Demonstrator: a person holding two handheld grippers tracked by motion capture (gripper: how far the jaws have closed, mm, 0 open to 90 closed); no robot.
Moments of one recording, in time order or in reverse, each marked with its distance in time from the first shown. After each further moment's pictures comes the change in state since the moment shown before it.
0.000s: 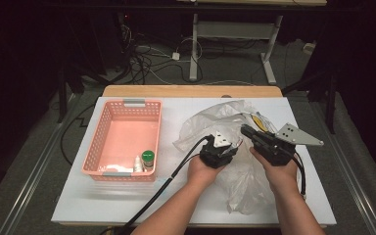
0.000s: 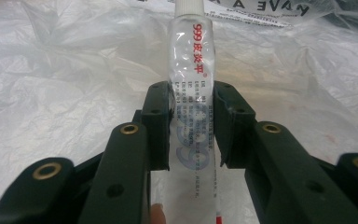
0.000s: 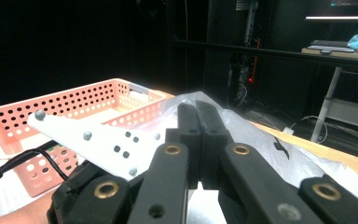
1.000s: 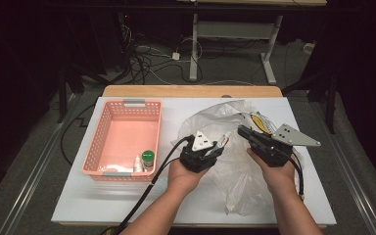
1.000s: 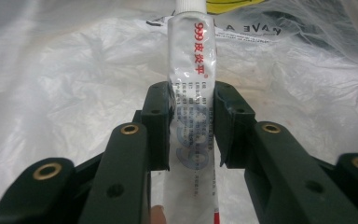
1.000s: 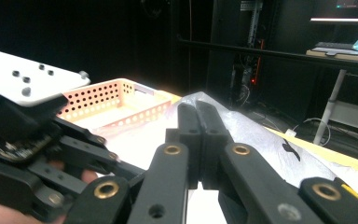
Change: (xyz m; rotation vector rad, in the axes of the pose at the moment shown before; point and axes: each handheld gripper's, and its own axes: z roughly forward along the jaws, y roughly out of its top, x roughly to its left) left arm -0.005 0.006 -0.074 -0.042 0.029 0.025; right arm 0.009 0.003 0.004 -0.002 0.012 -0.023
